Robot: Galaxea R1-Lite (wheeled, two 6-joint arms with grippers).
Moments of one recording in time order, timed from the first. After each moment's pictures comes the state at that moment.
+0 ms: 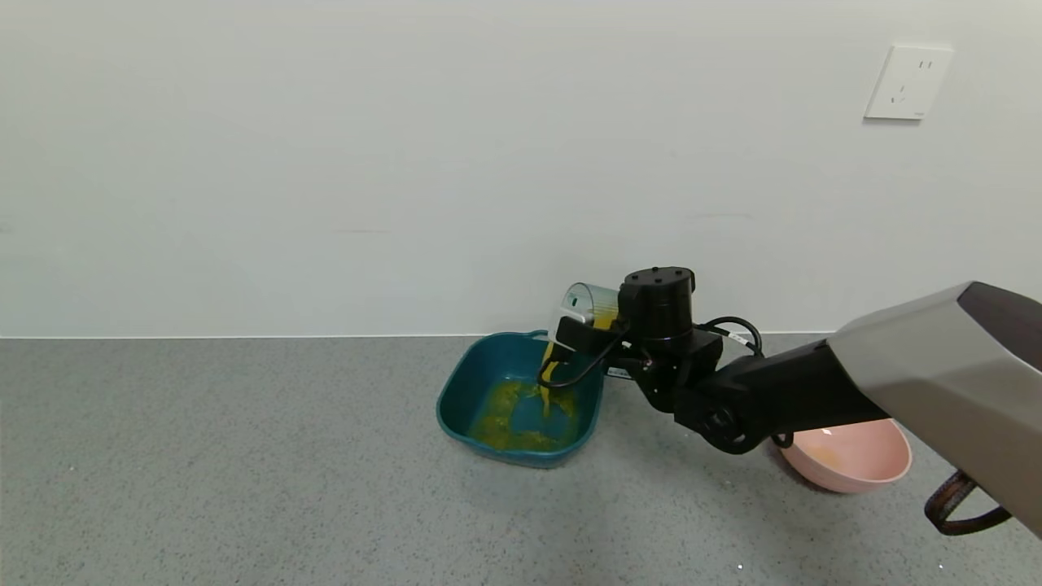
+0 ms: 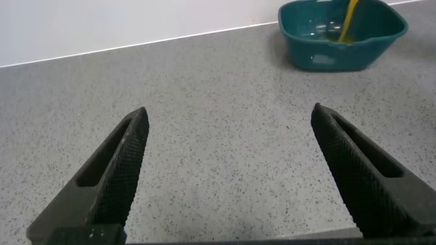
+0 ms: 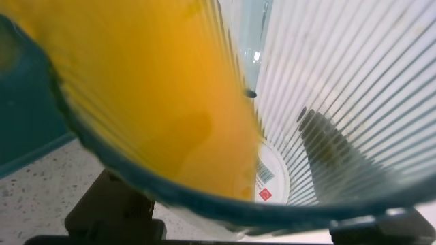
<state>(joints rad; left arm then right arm) 0.00 0.00 0.00 0.00 -0.05 0.09 0.60 2.26 -1.42 -0.61 -0.48 -1.14</state>
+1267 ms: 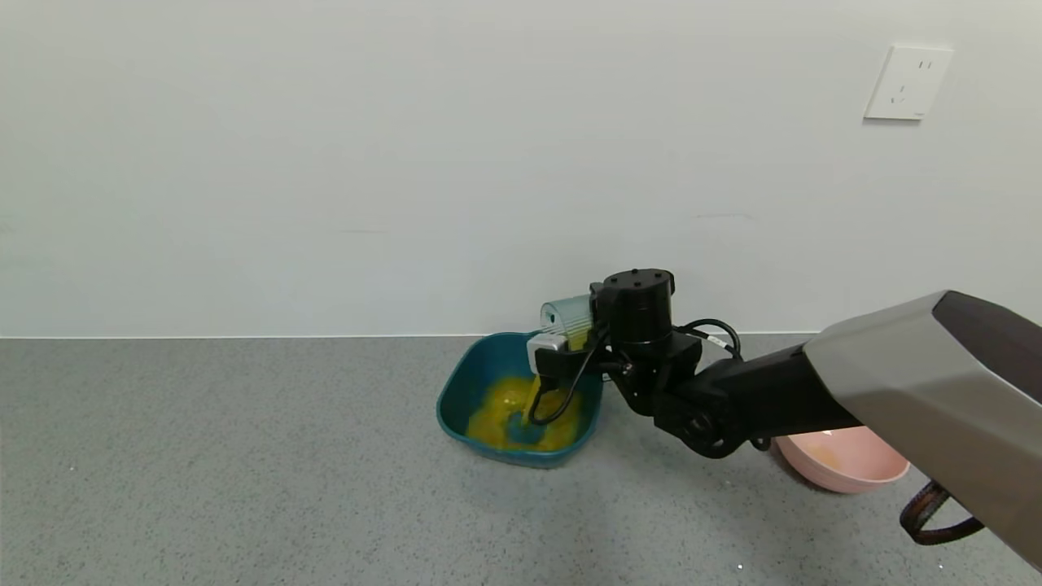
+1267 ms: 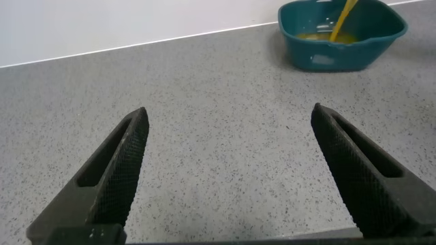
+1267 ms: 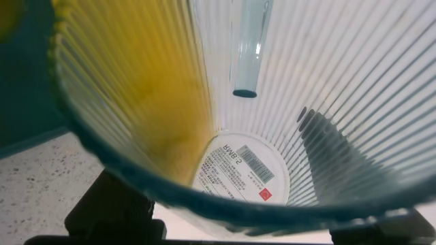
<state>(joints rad) 0.00 0.00 0.00 0.00 -0.05 0.09 0.64 2.30 -1.47 -0.61 -0.48 -1.52</state>
